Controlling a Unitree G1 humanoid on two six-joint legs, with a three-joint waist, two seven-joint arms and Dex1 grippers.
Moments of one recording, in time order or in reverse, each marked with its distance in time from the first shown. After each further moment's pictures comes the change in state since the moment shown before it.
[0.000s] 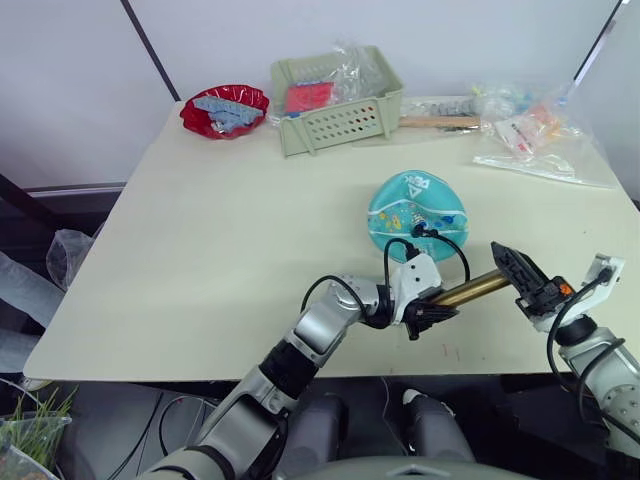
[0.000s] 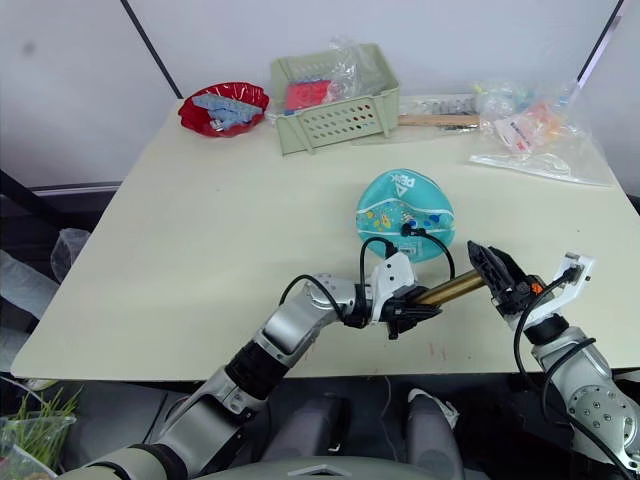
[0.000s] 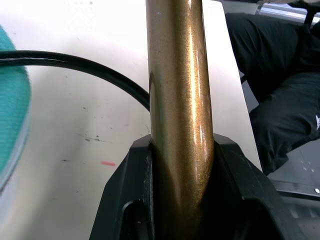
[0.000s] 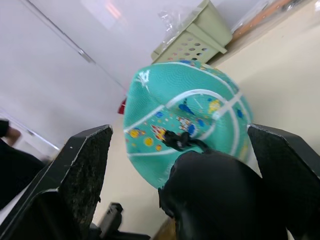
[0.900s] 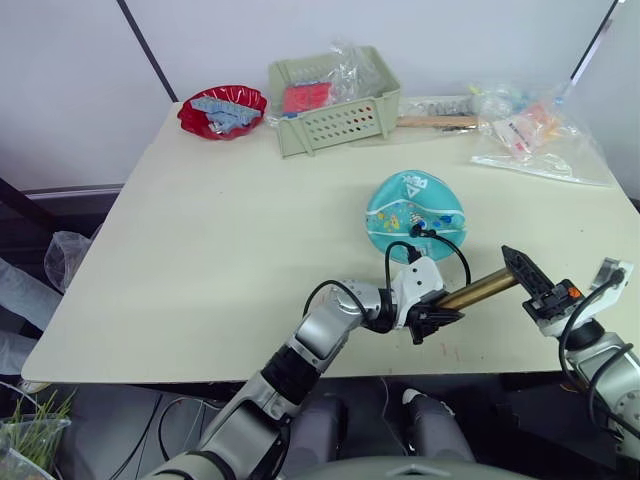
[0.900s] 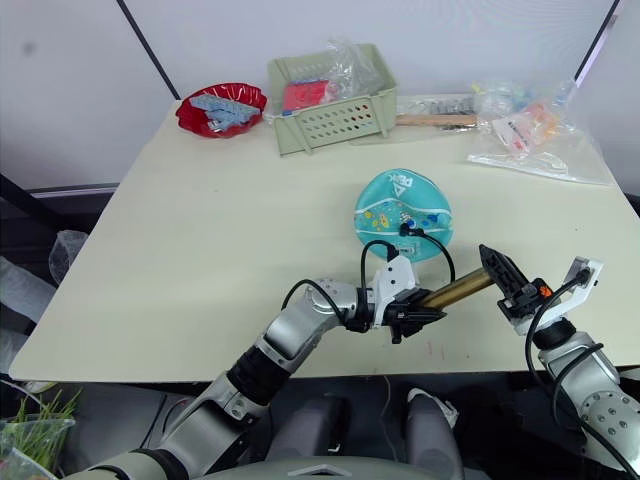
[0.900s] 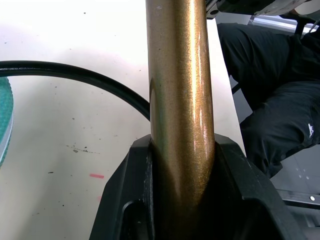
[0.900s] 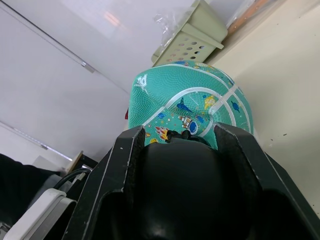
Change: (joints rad) left arm 0.027 -0.016 -0.004 -0.007 0.001 -0.024 0.005; right arm 0.026 -0.029 -0.029 0.008 0.084 0.030 -0.006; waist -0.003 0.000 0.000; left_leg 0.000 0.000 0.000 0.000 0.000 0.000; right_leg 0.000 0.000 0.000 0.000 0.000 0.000
